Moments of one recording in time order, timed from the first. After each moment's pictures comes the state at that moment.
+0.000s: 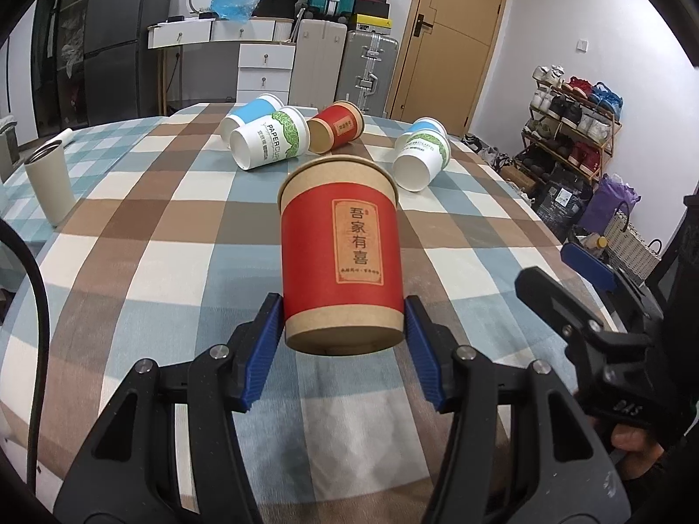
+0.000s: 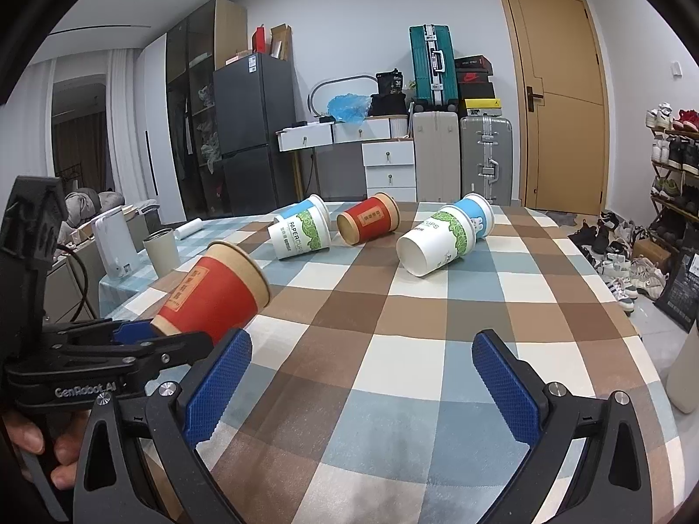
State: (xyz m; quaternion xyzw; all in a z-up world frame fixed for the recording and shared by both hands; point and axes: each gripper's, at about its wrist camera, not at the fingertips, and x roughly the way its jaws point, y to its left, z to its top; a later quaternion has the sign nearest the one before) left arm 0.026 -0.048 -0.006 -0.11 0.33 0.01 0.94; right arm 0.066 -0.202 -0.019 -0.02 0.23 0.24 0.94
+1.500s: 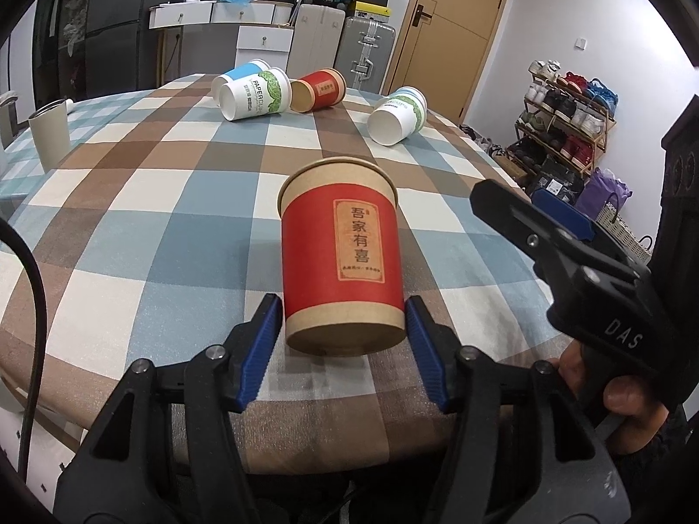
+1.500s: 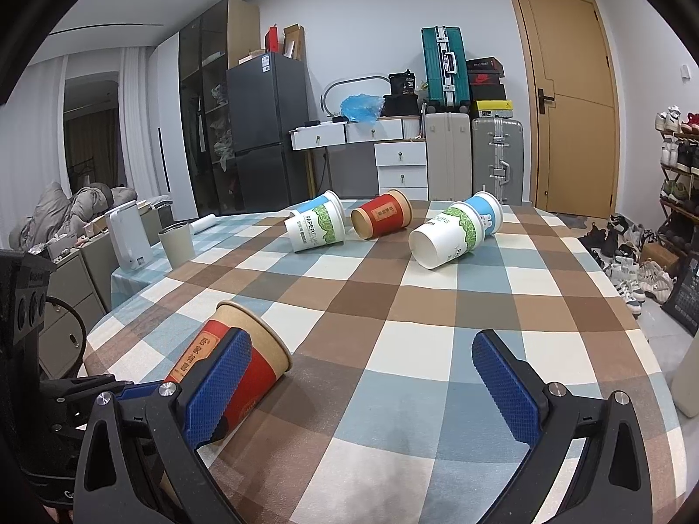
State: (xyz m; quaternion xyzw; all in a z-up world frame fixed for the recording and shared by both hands) left arm -0.014 -0.083 -0.035 -0.13 0.35 0.00 0.93; right arm 0.046 -0.208 -0.021 -0.03 0.22 0.27 0.94
